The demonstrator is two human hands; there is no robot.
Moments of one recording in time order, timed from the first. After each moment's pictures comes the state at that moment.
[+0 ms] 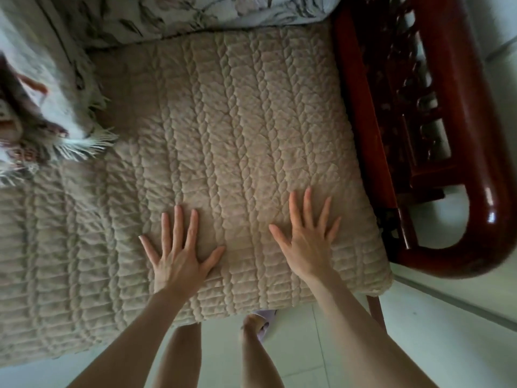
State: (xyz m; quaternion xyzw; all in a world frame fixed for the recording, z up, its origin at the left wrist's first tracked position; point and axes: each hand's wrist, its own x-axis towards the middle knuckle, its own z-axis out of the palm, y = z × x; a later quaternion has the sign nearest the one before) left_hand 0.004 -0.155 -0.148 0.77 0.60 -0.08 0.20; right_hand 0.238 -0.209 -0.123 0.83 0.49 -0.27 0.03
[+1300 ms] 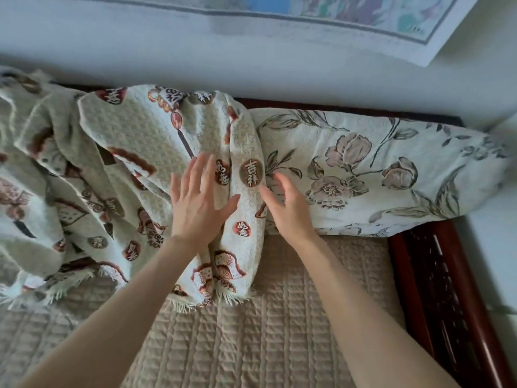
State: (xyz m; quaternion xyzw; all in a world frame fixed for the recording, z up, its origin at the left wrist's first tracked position) left_hand -0.124 0.242 0.188 0.77 0.60 0.21 0.08; right_hand 0.052 0.212 0.206 0.69 0.52 -0.37 -0.34
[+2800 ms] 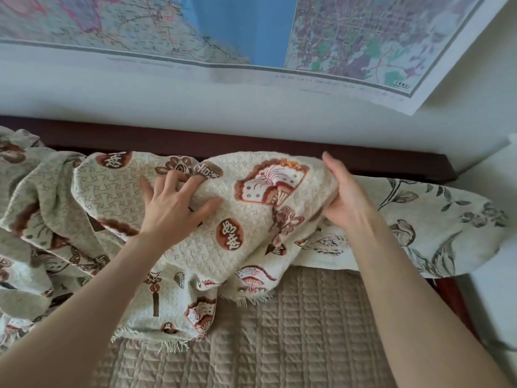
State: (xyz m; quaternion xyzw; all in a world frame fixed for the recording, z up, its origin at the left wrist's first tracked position) left_hand -0.154 0.311 0.229 0.78 0.61 0.14 0.08; right_hand 0.135 0.285 0.288 0.54 0.12 -0.65 -0.52
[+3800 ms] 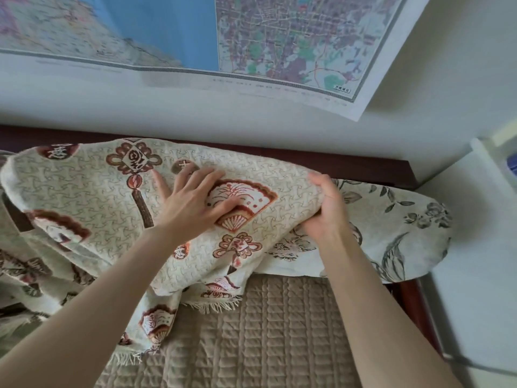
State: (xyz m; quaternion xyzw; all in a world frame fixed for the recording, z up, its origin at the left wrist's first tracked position) left_hand -0.011 0.316 0.241 0.81 0.57 0.11 0.09; right_hand 0.212 0.273 0.280 0.46 0.07 -0.64 -0.61
